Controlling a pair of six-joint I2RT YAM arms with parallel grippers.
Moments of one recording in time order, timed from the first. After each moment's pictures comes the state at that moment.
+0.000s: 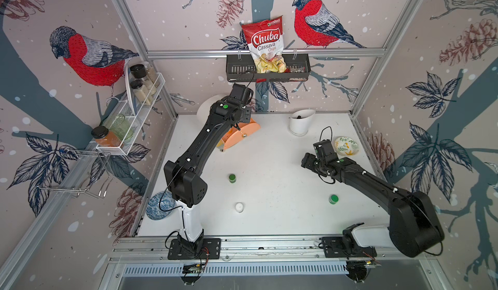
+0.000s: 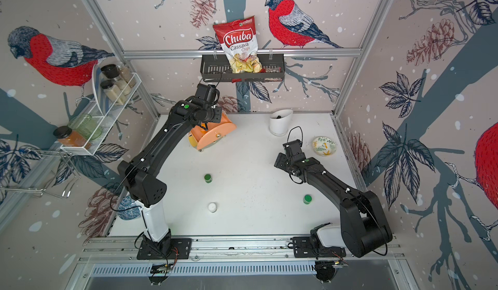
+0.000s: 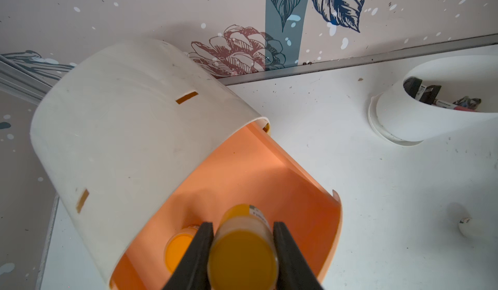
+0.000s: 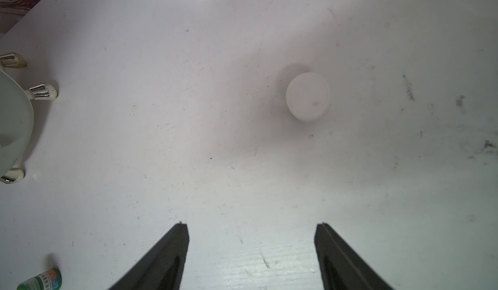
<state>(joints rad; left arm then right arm) -0.46 1.92 2.09 -0.99 -0.27 -0.20 0.42 1.36 0.81 -0.40 0.07 0.68</state>
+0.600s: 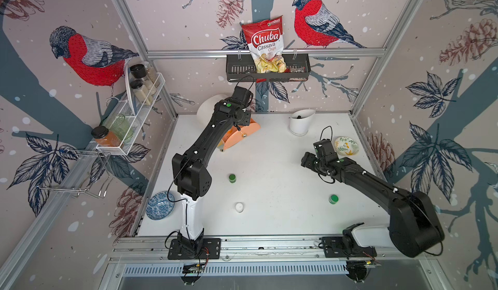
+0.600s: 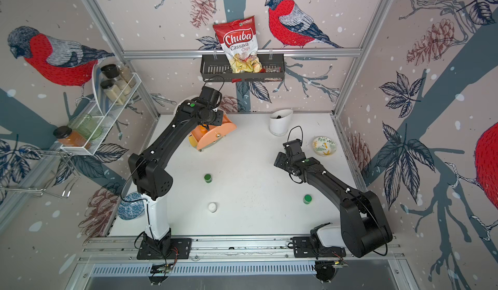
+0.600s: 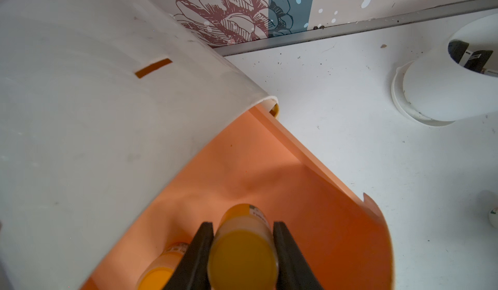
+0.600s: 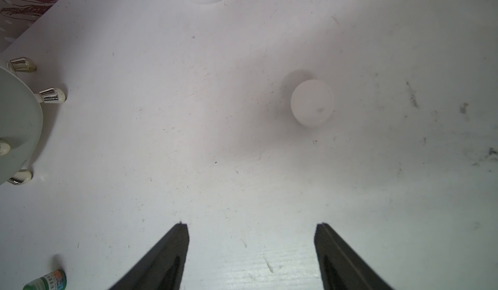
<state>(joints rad) -0.43 2.02 2.13 -1.03 -0.21 -0.19 0.42 1.36 0.81 -0.38 0.07 0.68</state>
